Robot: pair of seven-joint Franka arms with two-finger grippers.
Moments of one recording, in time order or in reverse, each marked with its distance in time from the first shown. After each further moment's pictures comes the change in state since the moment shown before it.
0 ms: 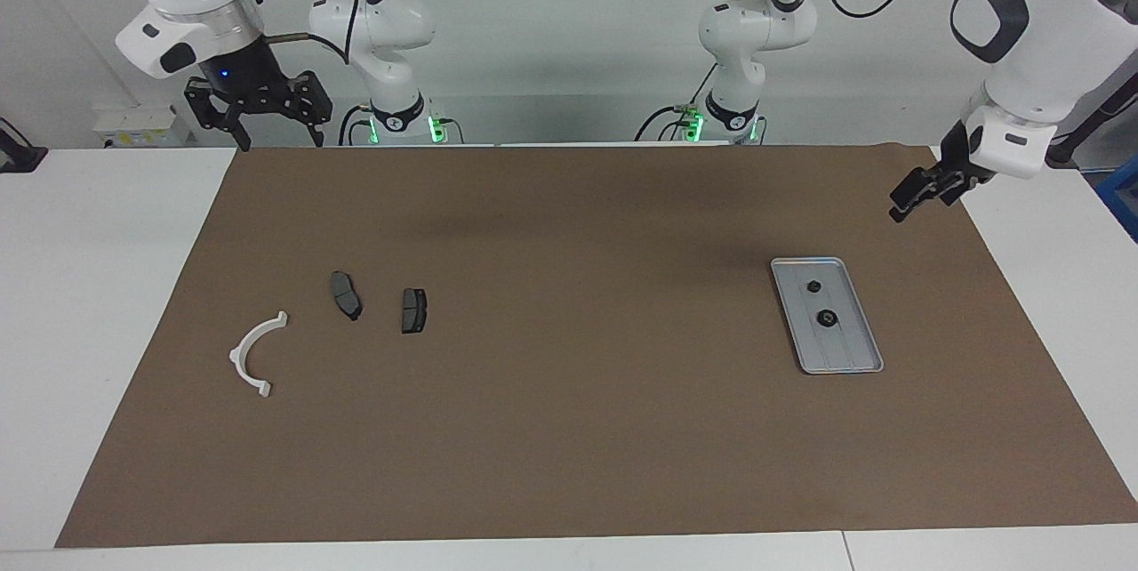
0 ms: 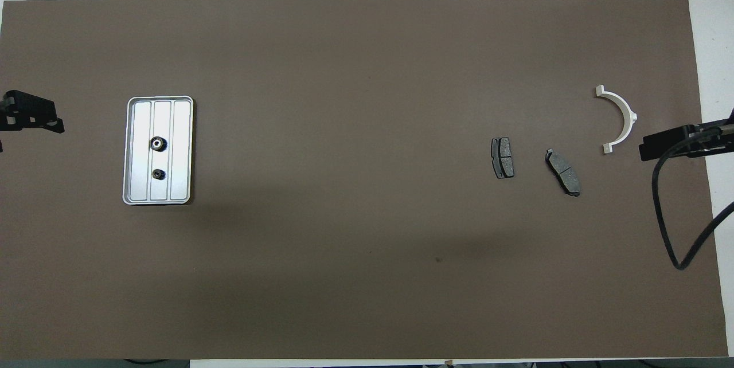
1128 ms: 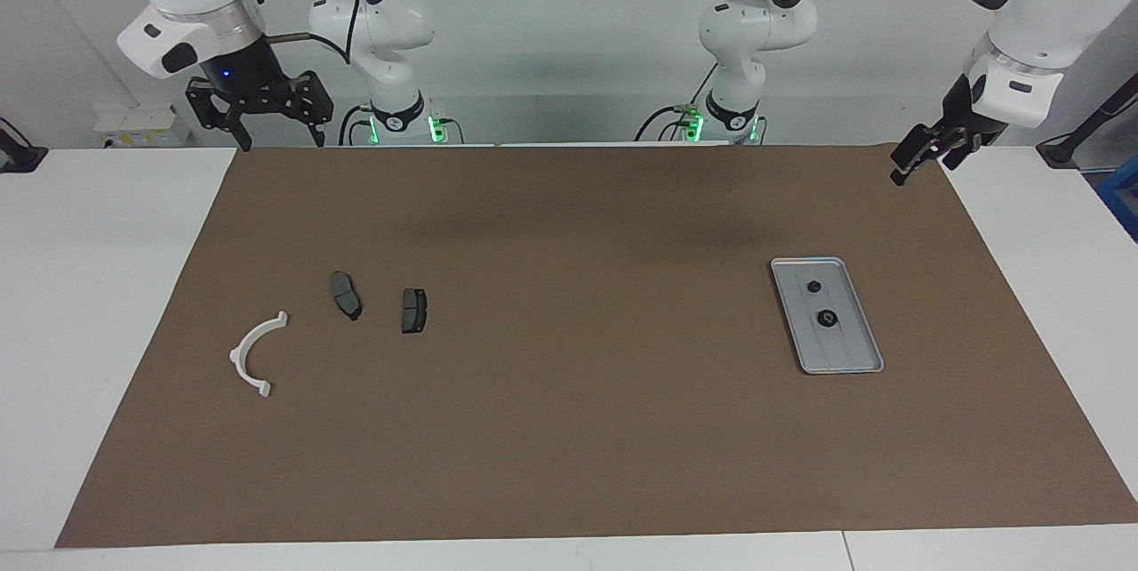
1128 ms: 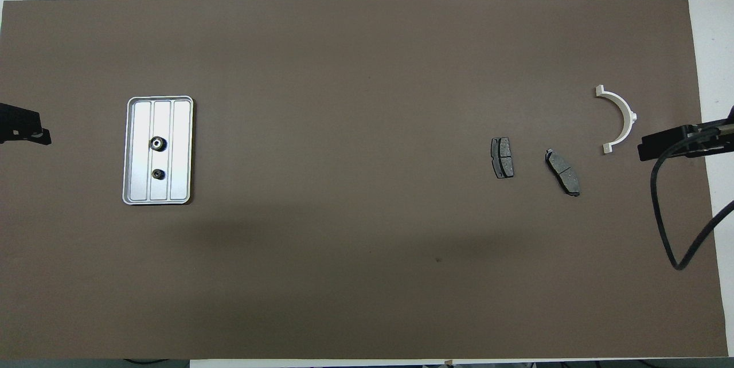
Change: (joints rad) left arm -0.001 -0.030 -0.008 -0.005 0.000 -0.016 0.003; right arm 0.001 0.000 0.001 0.000 0.000 0.000 0.000
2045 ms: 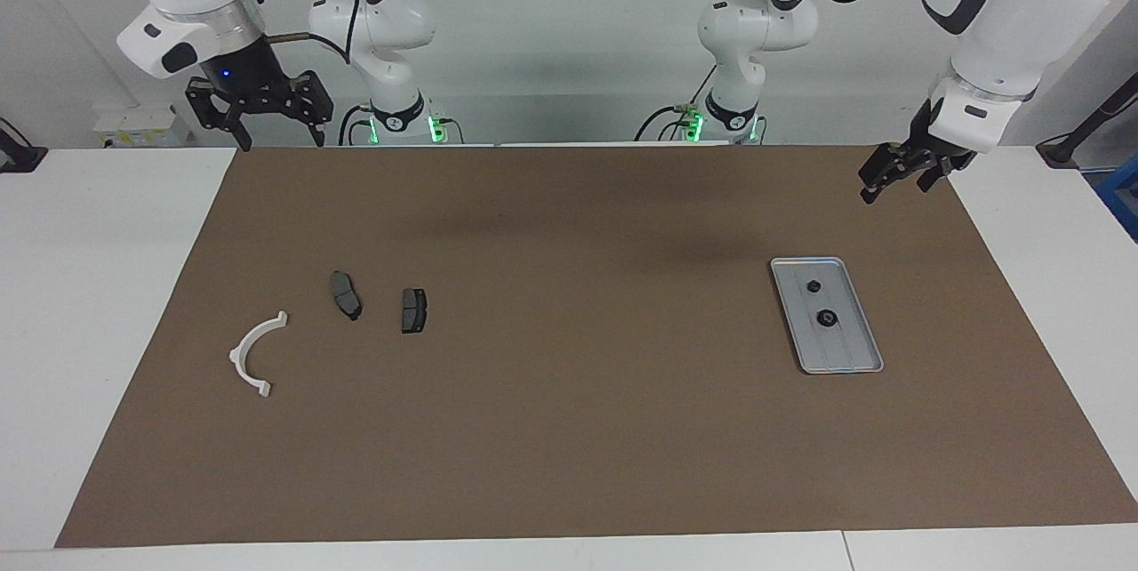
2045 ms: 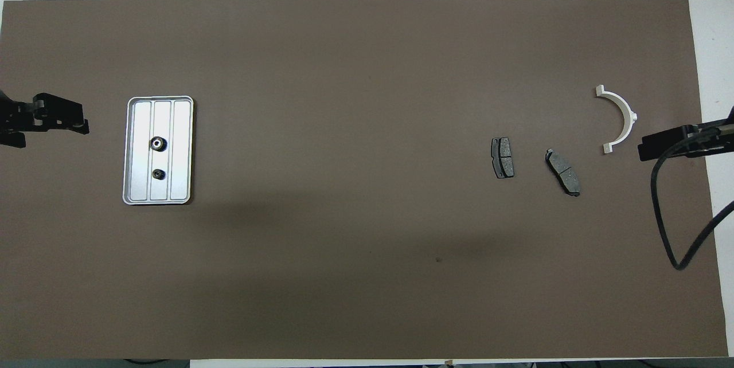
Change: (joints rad) left arm -0.087 0.046 0.017 -0.001 0.000 0.052 0.022; right arm 0.000 0.000 0.000 0.000 0.000 0.000 0.000
